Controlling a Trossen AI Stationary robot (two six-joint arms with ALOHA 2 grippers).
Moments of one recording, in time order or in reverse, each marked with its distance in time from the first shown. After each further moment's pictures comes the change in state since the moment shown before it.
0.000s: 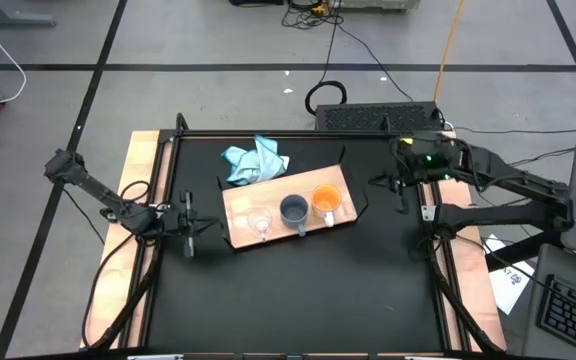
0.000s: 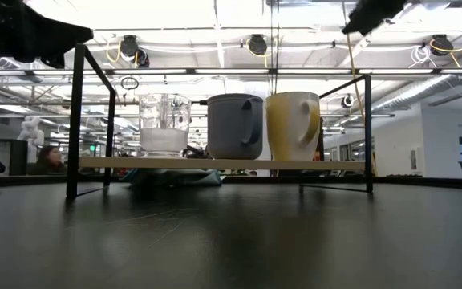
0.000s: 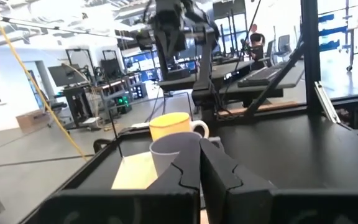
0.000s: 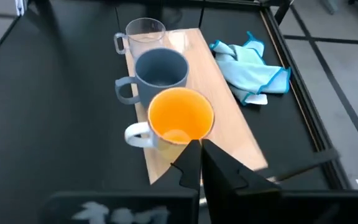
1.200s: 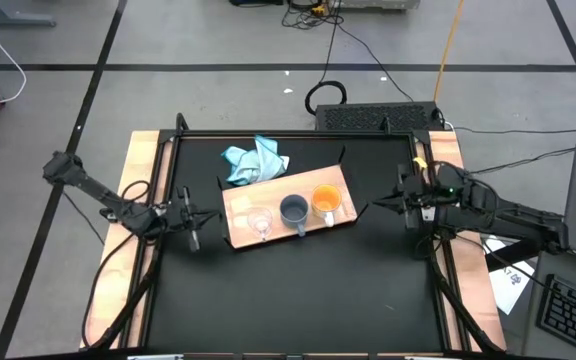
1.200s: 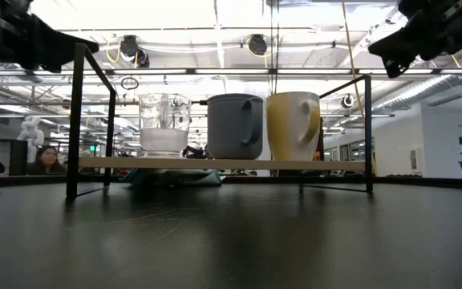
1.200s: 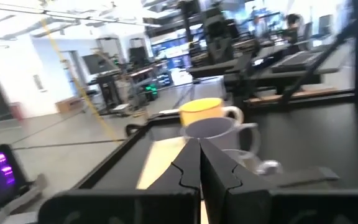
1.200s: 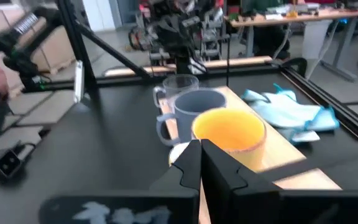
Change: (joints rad) left arm 0.016 -0.001 0.002 -0.034 -0.120 0.010; right arm 0.000 -0.564 -0.681 0.552 -0.145 0.276
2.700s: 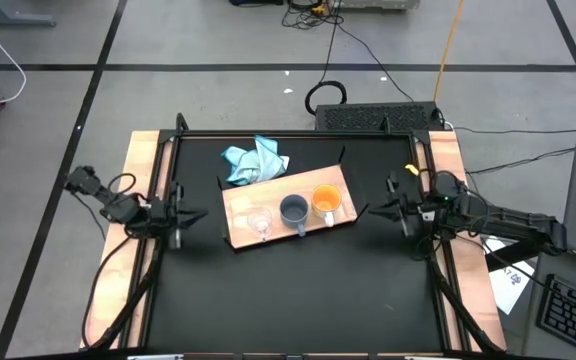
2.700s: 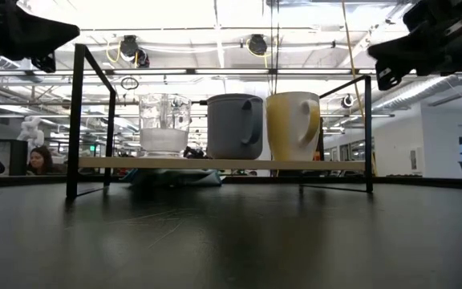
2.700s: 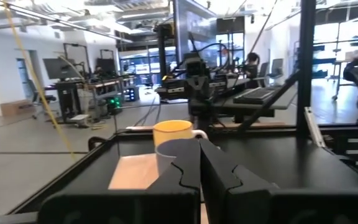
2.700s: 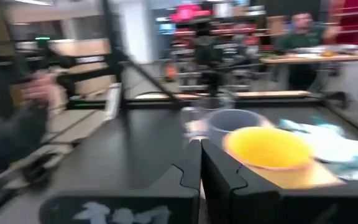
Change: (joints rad) left arm 0.000 -0.472 0.021 -0.413 0.149 -0.114; right arm 0.000 -0.034 -0.237 0.402 -0.115 0.052
